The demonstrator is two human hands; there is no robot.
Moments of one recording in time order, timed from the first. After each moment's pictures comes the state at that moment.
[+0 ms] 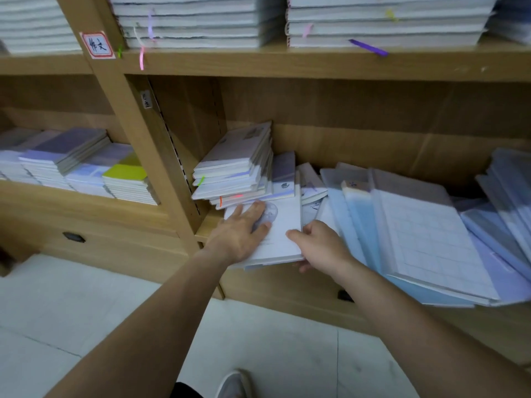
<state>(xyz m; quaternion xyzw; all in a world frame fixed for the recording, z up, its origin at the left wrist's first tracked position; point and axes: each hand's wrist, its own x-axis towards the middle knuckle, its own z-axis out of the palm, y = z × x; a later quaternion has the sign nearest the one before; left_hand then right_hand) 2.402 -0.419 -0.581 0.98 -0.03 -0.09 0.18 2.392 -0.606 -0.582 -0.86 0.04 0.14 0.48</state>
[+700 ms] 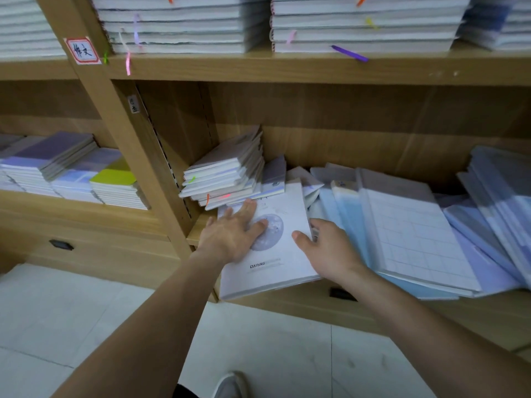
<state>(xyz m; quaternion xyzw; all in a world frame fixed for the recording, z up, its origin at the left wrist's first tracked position) 2.401 -0.428 -0.570 0.99 0.01 -0.10 0.13 2.378 -0.633 -0.581 -0.91 -0.01 0.03 0.41</state>
